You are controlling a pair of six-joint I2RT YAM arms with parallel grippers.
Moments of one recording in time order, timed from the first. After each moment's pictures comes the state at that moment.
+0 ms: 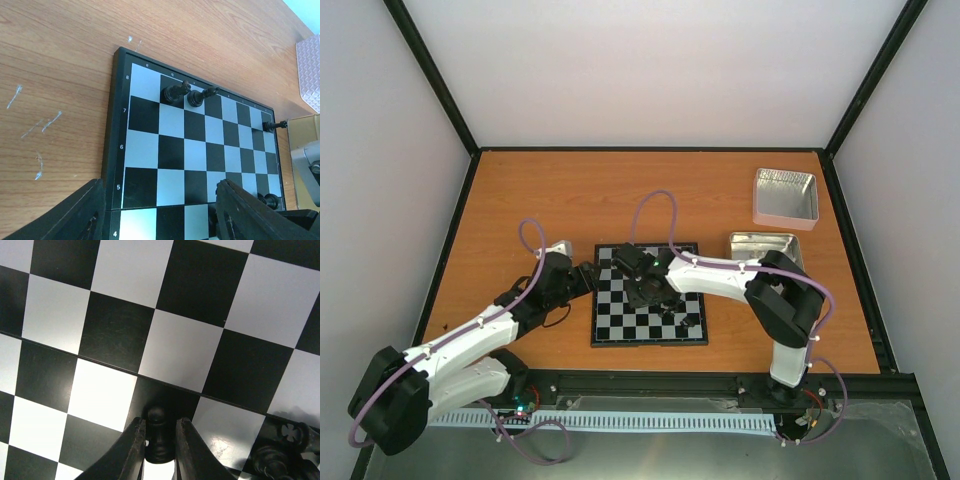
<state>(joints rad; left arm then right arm) -0.60 0.98 0.41 -0.11 -0.08 -0.87 1.00 1.83 1.20 -0.66 0.08 0.72</state>
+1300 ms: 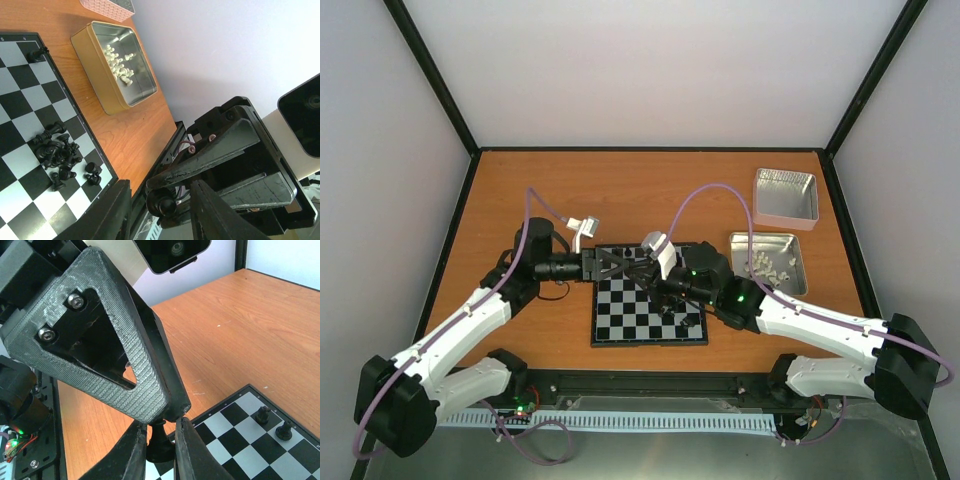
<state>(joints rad) -0.48 0.99 0.66 -0.08 0.85 -0.78 0.97 1.15 0.71 0.14 -0.18 0.16</state>
